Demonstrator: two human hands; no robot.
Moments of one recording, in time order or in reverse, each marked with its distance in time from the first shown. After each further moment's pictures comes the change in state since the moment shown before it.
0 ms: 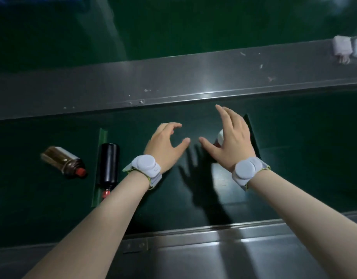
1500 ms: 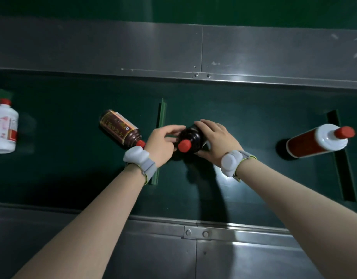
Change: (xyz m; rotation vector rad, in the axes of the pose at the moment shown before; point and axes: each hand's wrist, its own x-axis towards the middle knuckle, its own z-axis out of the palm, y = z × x) left_hand -0.046 -0.228 -0.116 -0.550 -0.034 -0.493; right_hand 0.010 -0.160 0.222 -0.057 -0.570 -0.232
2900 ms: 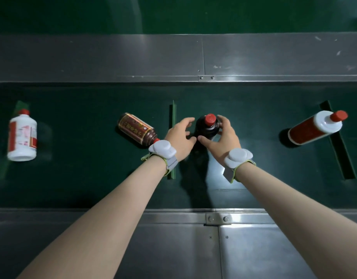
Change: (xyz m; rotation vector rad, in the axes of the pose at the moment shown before) left_hand -0.023 0.005 -0.028 0.359 -0.071 0.271; right_hand -0.030 -0.084 0.020 0.528 0.352 0.463
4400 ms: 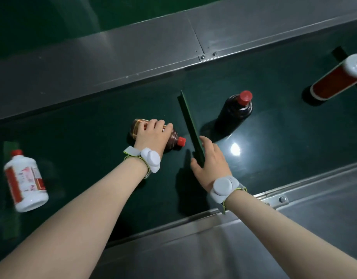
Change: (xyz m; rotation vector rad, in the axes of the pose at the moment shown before) left_hand 0.054 -0.141 -0.116 1.267 -0.137 0.410; right_hand -0.068 -0.054 0.166 -0.118 0.008 0.181
